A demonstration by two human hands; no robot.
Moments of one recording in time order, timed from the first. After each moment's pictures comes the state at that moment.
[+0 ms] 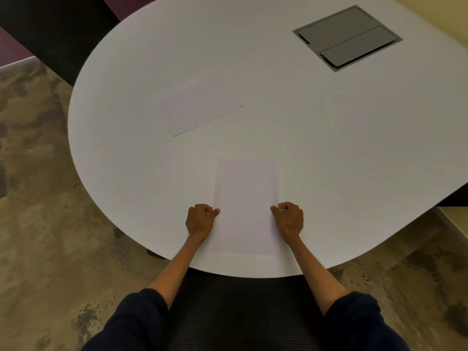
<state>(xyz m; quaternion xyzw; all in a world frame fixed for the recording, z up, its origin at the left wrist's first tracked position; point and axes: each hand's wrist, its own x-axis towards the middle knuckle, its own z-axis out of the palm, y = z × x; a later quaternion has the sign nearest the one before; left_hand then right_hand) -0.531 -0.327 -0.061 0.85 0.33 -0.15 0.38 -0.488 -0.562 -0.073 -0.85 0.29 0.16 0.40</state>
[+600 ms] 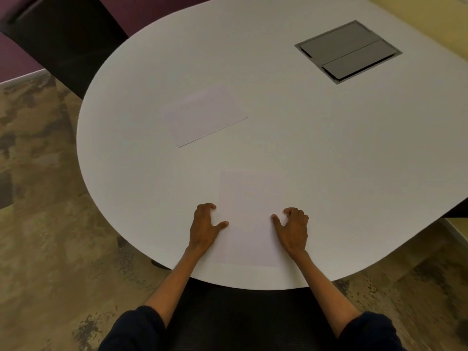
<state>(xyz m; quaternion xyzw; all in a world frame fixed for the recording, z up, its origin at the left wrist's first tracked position) -0.535 -0.311 -0.067 0.90 0.19 -0.09 0.39 -0.502 -0.560 -0.069 -0.93 0.15 0.09 0.33</state>
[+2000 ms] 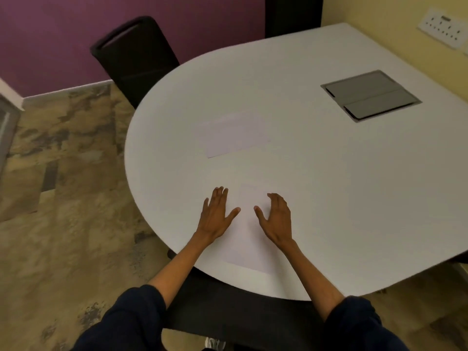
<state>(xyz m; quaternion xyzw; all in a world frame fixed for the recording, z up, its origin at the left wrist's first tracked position) -0.539 -0.305 0.024 0.96 0.12 -0.07 0.26 -0.486 -0.495 0.016 -0.94 -0.10 0.06 0.33</state>
